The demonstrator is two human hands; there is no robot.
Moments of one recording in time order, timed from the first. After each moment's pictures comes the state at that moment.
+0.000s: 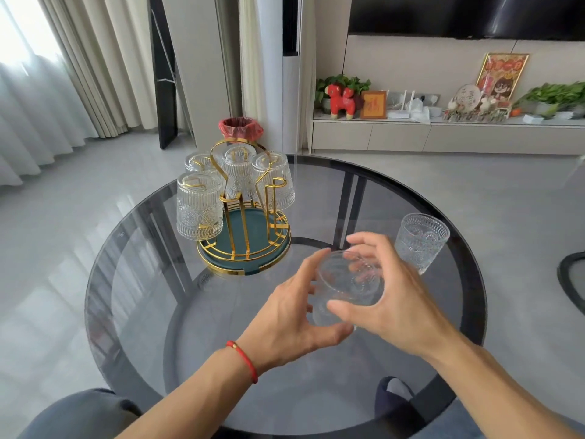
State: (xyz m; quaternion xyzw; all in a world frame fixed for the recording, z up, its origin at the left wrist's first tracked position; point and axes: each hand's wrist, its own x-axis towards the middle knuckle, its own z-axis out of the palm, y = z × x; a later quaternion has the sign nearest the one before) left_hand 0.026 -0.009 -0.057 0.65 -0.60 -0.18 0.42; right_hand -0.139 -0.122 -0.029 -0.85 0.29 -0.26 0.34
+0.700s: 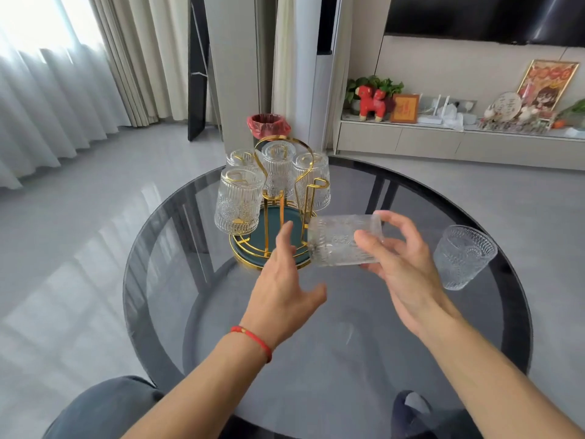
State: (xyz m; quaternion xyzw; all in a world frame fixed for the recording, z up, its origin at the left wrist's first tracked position) left_hand 0.070 0.001 -0.051 0.78 -0.45 -0.11 0.41; right_hand -0.065 -0.128 -0.017 -0.61 0.33 -0.37 0.61
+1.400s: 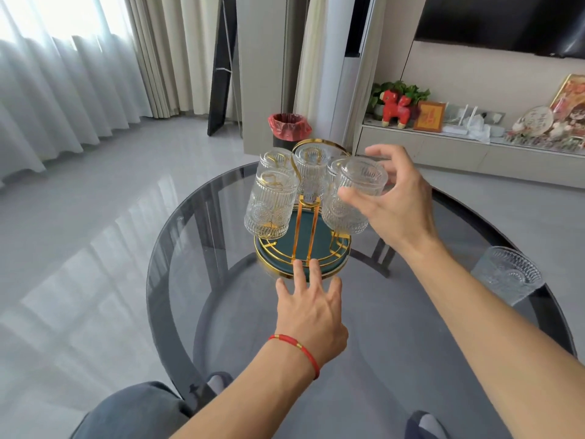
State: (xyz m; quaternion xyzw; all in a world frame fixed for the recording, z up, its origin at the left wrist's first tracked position) left_hand 0.070 -0.006 -0.066 0.85 -0.52 -0.06 0.02; right_hand 0.032 -0.160 0.032 -0.83 0.25 -0.43 0.26
